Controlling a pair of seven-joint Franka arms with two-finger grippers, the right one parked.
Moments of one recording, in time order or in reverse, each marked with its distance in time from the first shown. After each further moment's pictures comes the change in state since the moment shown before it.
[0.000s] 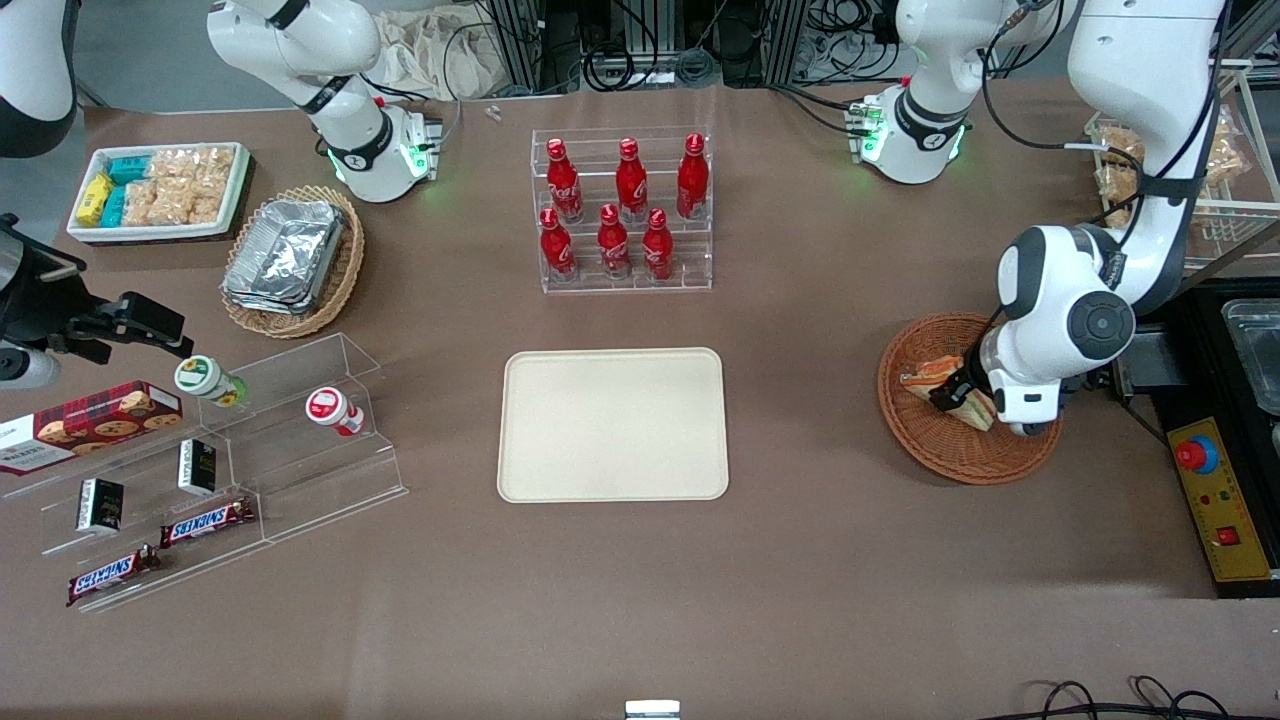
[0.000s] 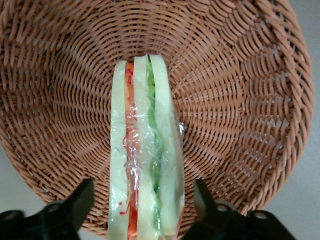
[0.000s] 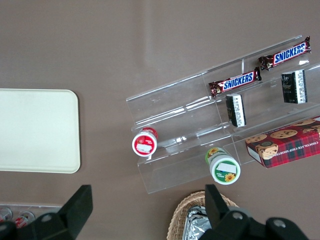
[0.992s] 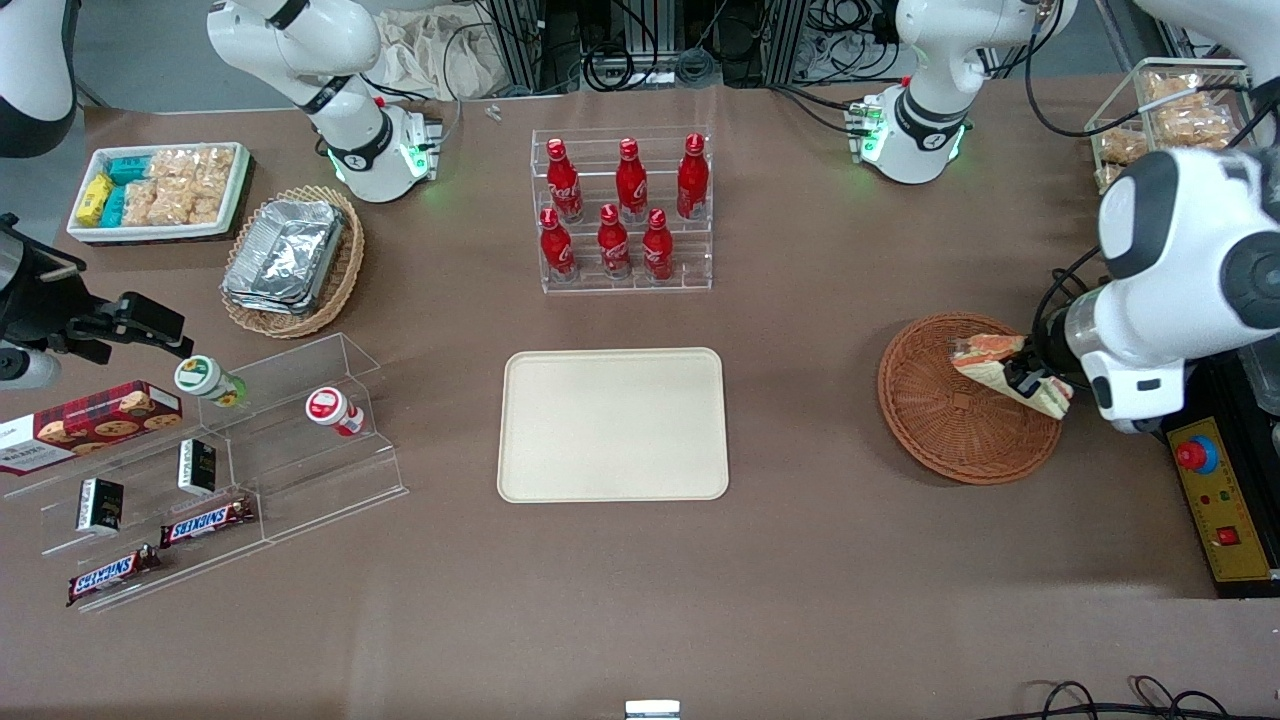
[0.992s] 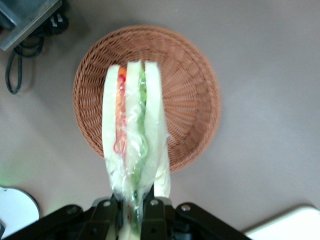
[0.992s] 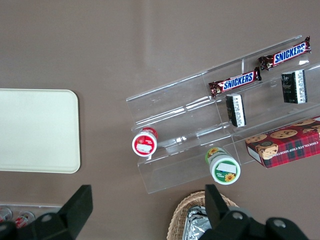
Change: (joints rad) arm -0.007 -0.092 -0.039 0.498 -0.001 -0.588 -0.111
